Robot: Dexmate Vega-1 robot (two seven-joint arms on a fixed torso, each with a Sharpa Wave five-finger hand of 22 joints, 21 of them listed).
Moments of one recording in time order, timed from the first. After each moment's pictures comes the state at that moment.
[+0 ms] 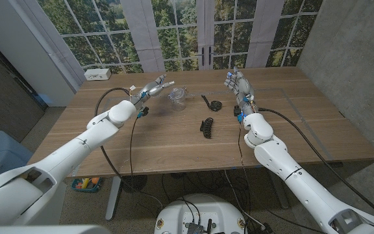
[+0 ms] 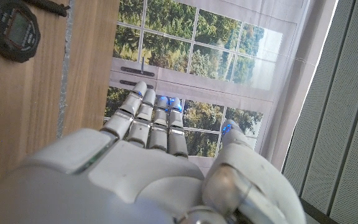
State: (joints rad) left arm 0.66 0.69 0.56 -1.38 -0.15 -0.21 -0.01; left_hand 0.18 0.02 0.23 -0.04 0.18 -0.17 -0.06 0.21 0.17 -0.17 0.05 0.21 0.19 -0.17 0.06 0.20 0.19 -0.17 0.16 0.21 0.19; right arm -0.94 -0.39 -0.43 -1.66 0.50 0.22 -0.33; right_hand 0.37 0.15 0.28 -0.04 0.26 0.46 0.09 0.20 0.20 0.39 0.10 0.19 0.33 0.32 0.04 0.21 0.57 0.34 0.05 0.38 0.19
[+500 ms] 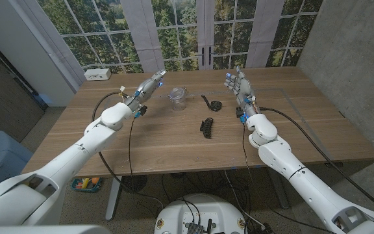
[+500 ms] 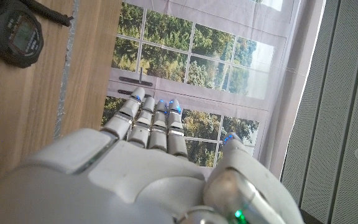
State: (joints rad) left arm 0.71 0.64 0.47 -1.31 -0.41 -0.36 -0.16; left_hand 0.08 0.08 0.24 -0.01 0.19 -0.12 -0.06 0.22 0.17 -0.17 -0.02 0.22 0.18 -0.17 -0.02 0.19 0.18 -0.17 0.04 0.23 0.18; right arm -0.93 -0.43 -0.43 -1.61 0.54 0.26 -0.21; right_hand 0.26 0.15 0.24 0.03 0.19 0.43 0.10 0.19 0.20 0.33 0.07 0.18 0.30 0.22 0.01 0.19 0.54 0.28 0.02 0.34 0.18
